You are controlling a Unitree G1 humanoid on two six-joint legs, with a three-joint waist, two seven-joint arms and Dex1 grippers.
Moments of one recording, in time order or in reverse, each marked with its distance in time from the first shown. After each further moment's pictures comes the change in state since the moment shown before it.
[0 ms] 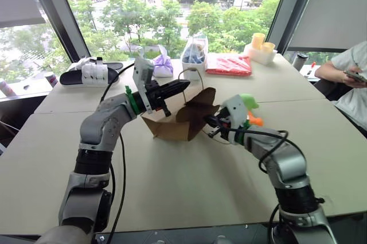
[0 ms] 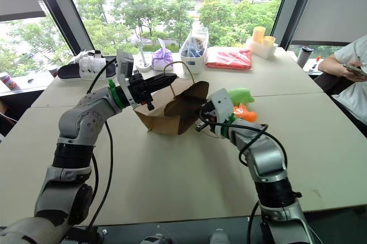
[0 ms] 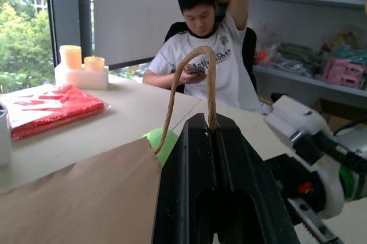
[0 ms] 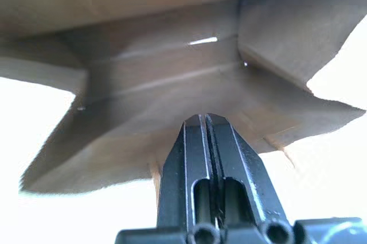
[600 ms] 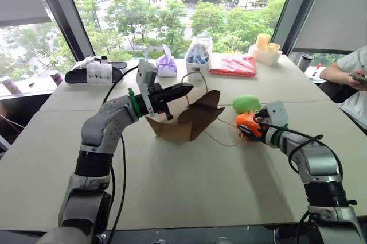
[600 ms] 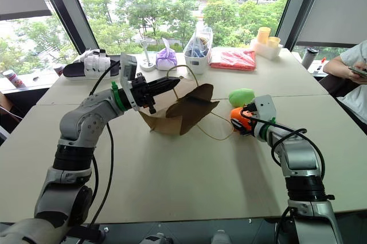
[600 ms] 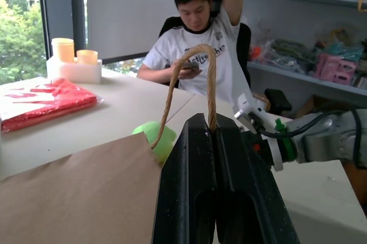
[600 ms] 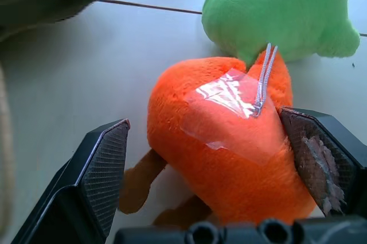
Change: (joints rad) left arm 0.020 0.007 -0.021 -0.048 -0.021 0.036 -0.001; right arm 0.012 -0.147 -0.149 0.416 -0.023 -0.156 -0.059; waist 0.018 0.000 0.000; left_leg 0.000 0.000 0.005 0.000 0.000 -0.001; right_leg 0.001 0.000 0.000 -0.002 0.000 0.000
